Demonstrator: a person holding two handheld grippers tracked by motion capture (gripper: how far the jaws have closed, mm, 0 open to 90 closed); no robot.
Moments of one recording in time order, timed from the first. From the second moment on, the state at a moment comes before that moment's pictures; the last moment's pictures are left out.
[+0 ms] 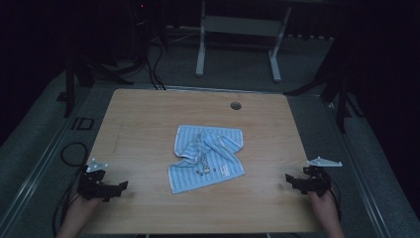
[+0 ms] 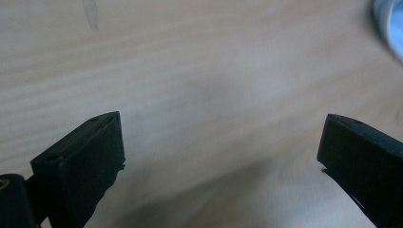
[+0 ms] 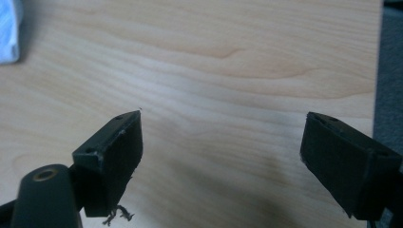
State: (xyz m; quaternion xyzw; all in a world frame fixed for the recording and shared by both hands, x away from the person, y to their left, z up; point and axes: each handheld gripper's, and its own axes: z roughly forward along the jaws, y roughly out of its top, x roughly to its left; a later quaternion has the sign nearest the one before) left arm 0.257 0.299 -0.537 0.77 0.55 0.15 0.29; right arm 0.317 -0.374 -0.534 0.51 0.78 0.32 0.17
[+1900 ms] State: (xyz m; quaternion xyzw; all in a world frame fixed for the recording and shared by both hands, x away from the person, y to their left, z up) left arm 0.298 0.234 -0.522 0.88 0.47 0.05 0.06; right arm 0.362 -0.320 -0.513 0.37 0.93 0.07 -0.02
